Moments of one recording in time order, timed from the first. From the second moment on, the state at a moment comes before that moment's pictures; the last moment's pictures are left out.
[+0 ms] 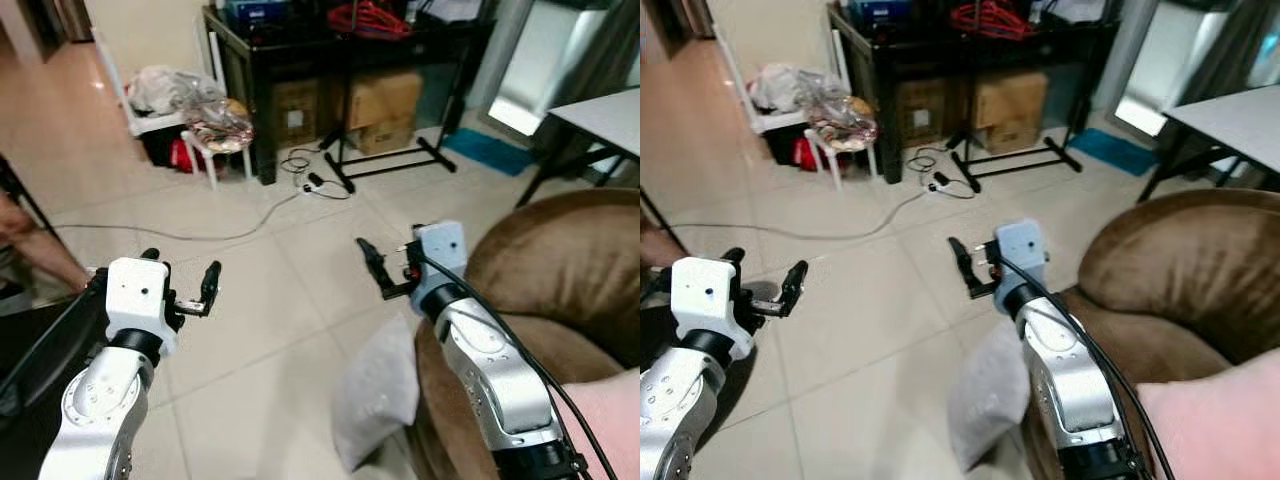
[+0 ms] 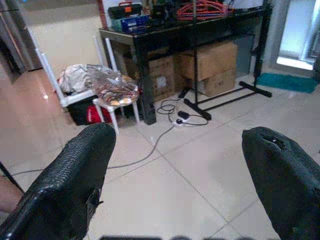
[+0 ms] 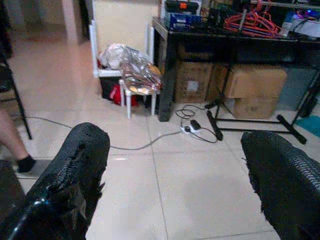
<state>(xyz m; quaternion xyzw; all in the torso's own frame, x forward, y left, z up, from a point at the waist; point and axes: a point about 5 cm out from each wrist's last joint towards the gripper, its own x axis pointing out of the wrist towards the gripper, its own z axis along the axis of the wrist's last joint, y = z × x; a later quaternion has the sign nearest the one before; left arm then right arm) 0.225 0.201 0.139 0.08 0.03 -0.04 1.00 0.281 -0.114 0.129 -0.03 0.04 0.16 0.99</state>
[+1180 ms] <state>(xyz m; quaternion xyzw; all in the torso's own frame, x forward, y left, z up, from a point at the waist) 0.224 0.211 0.137 0.14 0.02 -0.01 0.99 0.283 -0.125 0.117 -0.02 0.07 0.12 0.99</state>
